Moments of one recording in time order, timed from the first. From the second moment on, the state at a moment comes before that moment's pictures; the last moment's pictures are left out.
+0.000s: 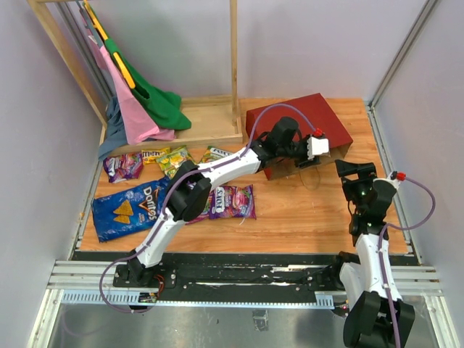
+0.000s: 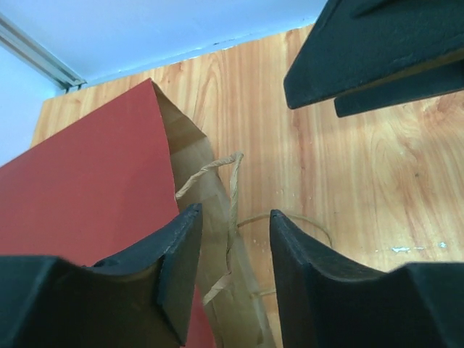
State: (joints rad) left arm -0.89 2.32 1.99 0.03 0.53 0.54; right arm -0.29 0.74 0.30 0.23 -0.23 1.04
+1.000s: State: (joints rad) left arm -0.87 2.34 2.08 0.13 0.29 0.37; right arm 0.01 1.17 0.23 0.61 -0.15 1.12
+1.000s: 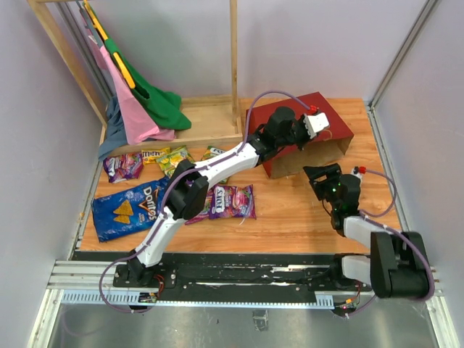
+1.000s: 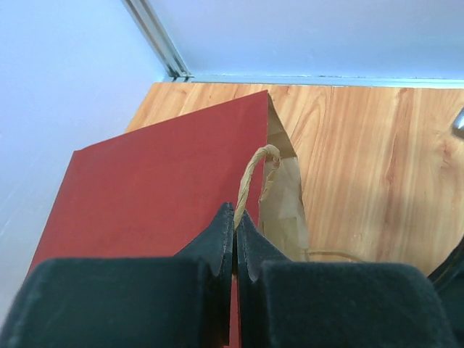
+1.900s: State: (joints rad) left arm -0.86 2.34 2.08 0.13 0.25 0.35; right arm 0.21 2.03 0.76 1.03 -0.01 1.35
